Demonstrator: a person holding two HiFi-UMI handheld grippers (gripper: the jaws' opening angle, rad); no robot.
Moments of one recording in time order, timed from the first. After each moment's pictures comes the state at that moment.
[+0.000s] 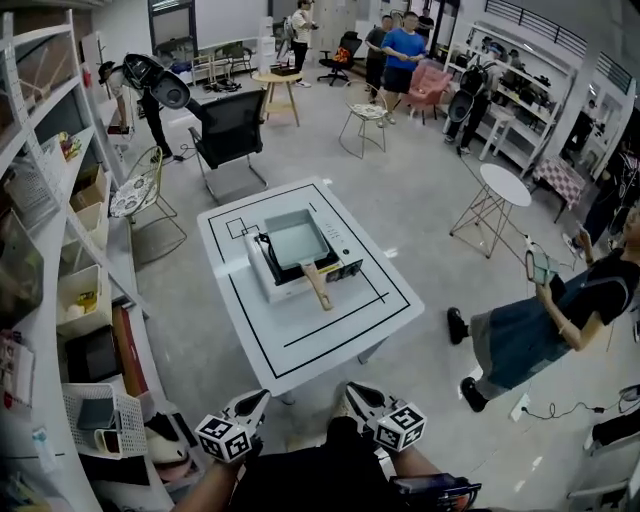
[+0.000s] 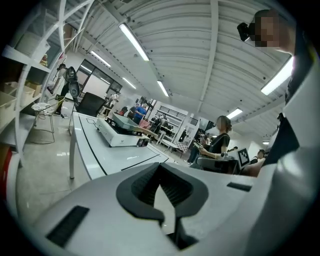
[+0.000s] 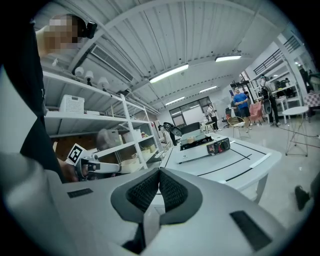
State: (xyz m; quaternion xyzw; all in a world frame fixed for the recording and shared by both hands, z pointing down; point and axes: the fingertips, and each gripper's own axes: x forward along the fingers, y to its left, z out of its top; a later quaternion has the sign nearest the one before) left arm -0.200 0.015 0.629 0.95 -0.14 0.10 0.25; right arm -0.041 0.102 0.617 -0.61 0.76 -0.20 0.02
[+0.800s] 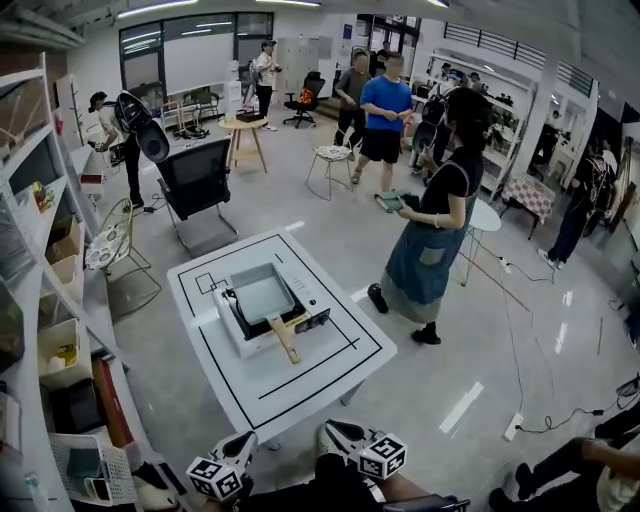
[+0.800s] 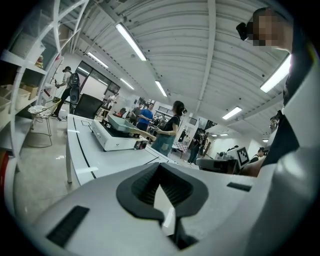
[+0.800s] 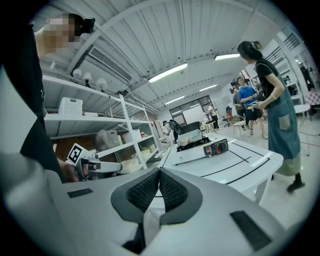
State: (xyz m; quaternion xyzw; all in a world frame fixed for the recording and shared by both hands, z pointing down) left arm -0.166 0.008 0.626 0.96 -0.13 0.10 0.24; right arm -0.015 0.091 0.620 -0.61 0.77 -0.20 0.02
